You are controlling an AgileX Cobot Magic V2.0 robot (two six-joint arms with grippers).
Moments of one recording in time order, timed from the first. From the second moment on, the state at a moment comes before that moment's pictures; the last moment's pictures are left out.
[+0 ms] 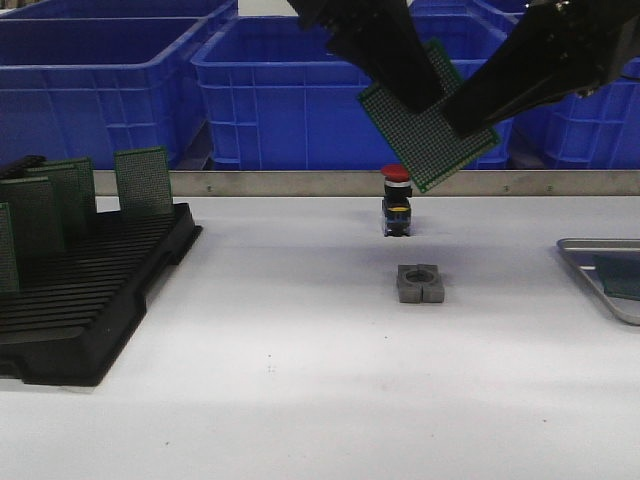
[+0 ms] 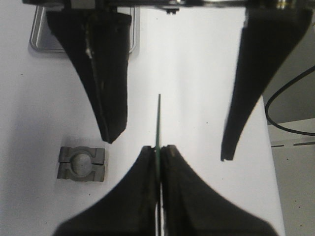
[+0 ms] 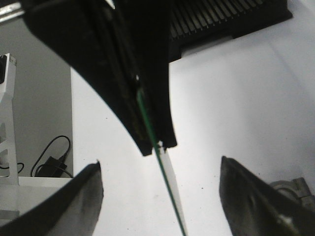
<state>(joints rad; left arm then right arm) -0.59 2.03 -1.93 -0.69 1.24 1.12 0.02 1.69 -1.18 1.05 1.19 -1.56</state>
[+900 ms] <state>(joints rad) -0.59 2.03 -1.93 -0.70 1.26 1.12 0.04 1.69 -1.18 1.04 1.19 -1.57</state>
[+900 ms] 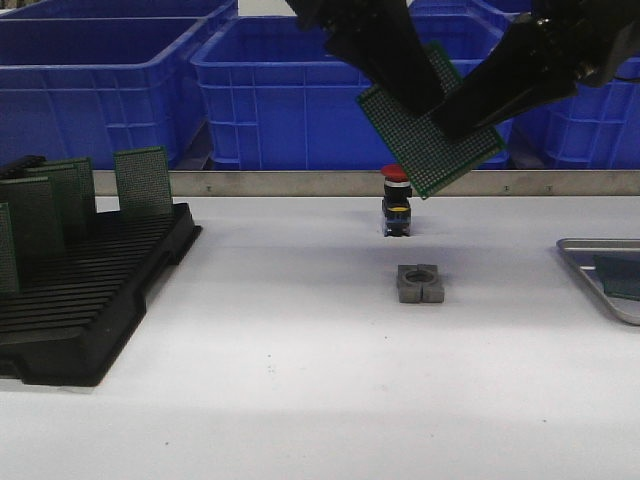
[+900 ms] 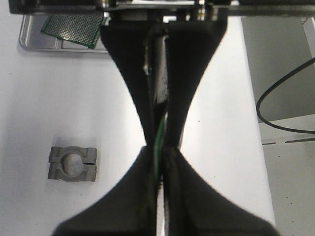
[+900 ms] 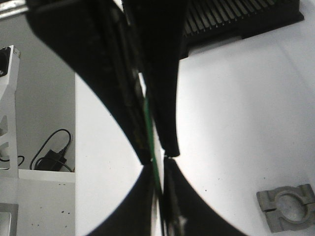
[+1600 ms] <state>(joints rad) -0.59 2.03 -1.93 -0.70 1.24 1.12 -0.02 1.67 -1.18 0.98 1.20 -1.49</state>
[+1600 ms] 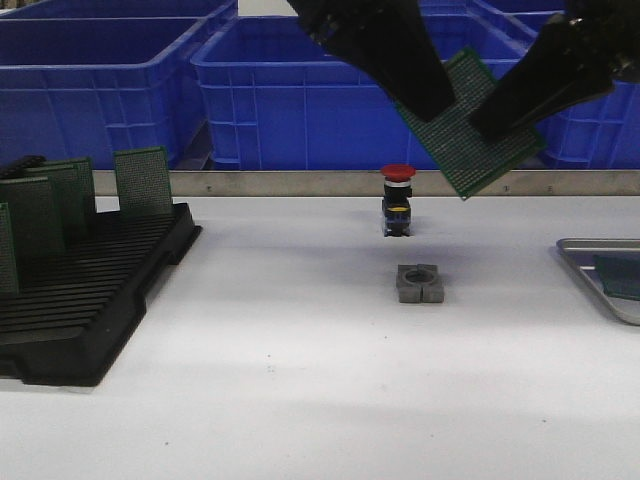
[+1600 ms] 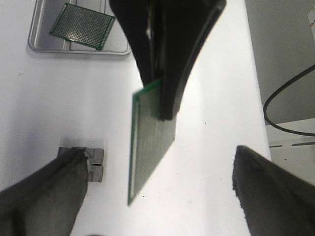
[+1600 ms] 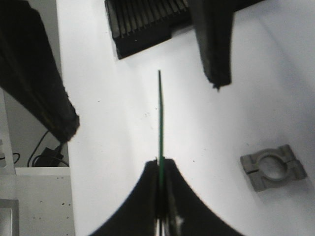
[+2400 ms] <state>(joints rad) -0.59 2.03 -1.93 -0.70 1.24 1.12 -0.43 1.77 -1.18 0.96 1.15 -0.96</state>
